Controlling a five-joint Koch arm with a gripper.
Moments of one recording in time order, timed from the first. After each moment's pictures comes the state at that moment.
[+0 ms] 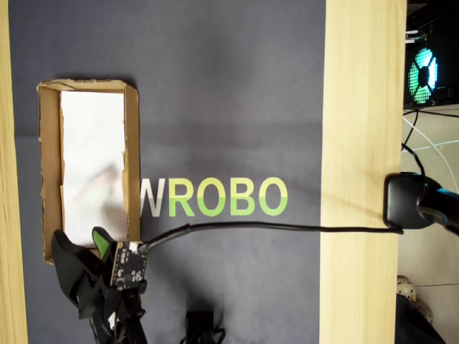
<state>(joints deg) -42.6 110.5 124.8 17.9 -18.5</state>
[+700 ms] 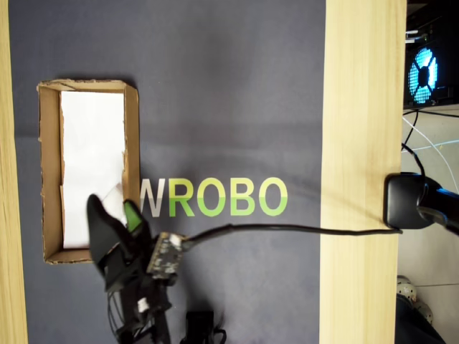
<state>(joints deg) -22.9 114.1 125.0 17.9 -20.5</state>
